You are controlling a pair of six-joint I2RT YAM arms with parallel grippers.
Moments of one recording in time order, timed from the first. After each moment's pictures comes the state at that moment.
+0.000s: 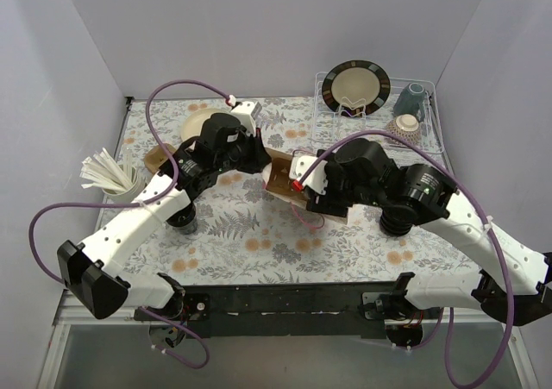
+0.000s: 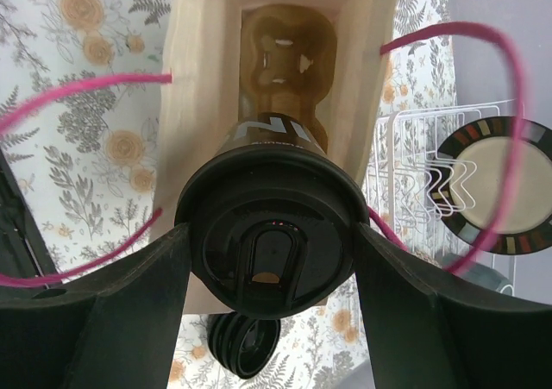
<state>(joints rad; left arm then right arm) -0.67 1.32 1.33 -0.51 0.06 -0.39 1.01 1.17 1.55 -1.07 0.09 -0.57</state>
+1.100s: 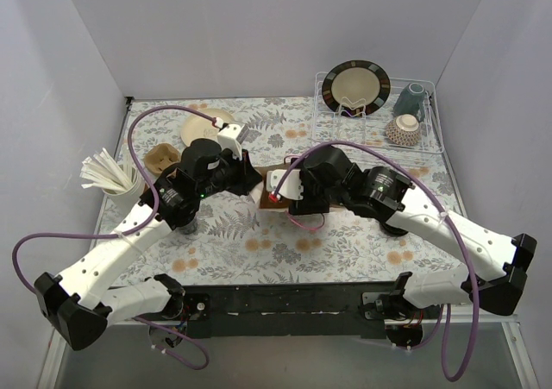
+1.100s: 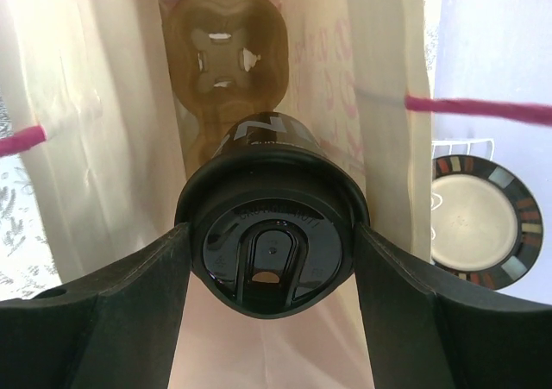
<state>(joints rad) -0.68 1.08 1.09 -0.44 0.11 -0.36 1.04 1.27 1.39 -0.88 0.17 -0.75</state>
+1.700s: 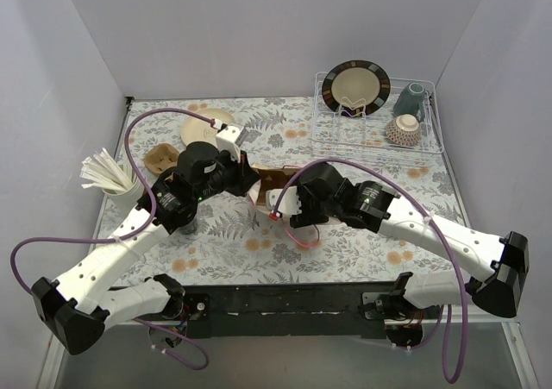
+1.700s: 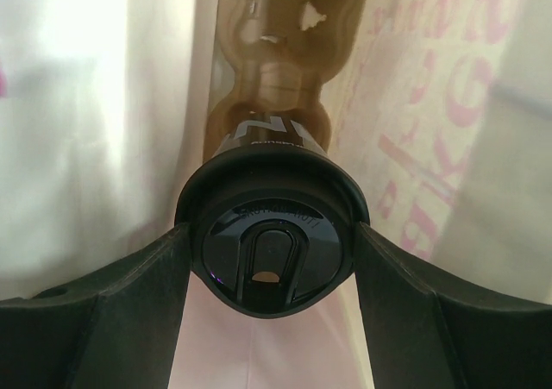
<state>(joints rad) -0.68 1.05 1.06 -0.39 0.10 -0.29 1.04 1.24 1.16 -0.71 0.17 -0.86</state>
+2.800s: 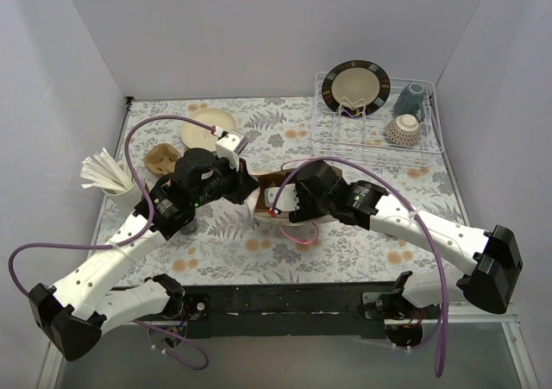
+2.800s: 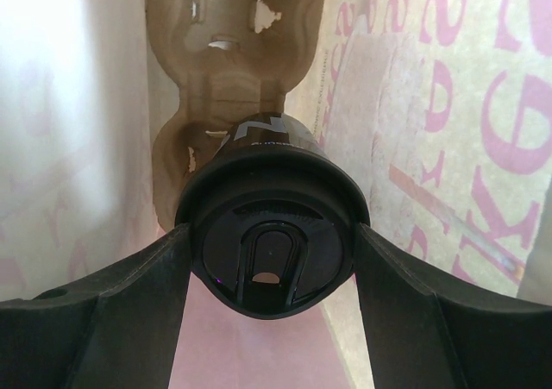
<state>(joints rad) -0.68 0.99 1.00 -0.40 0.15 -0.26 0.99 1.30 1.08 -0.56 0.19 -0.95</state>
